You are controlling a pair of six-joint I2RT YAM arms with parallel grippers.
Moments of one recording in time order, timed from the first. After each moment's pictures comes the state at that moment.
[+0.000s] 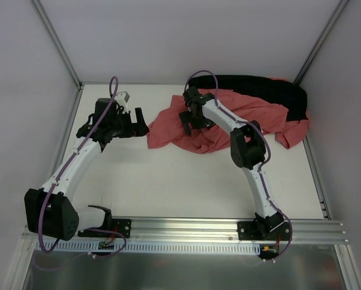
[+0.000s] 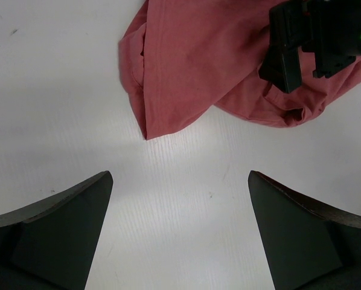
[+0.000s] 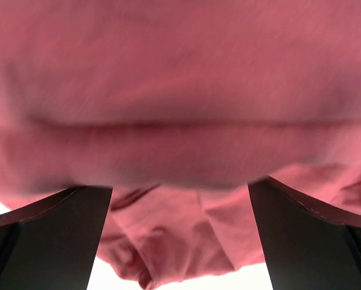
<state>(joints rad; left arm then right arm) -0.21 1.25 1.05 -0.48 0.22 -0.30 0.57 2.37 2.08 -0.96 0.17 0.14</state>
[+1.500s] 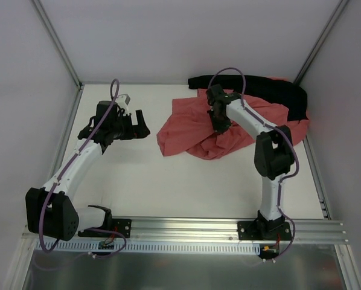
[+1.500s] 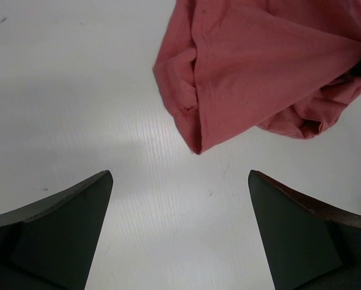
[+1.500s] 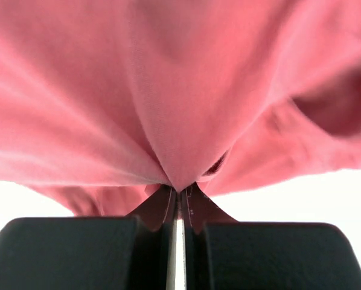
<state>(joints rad) -0.21 1.24 1.01 -0.46 0.23 -0.31 0.46 2.11 1.78 -0.95 0.18 0.15</state>
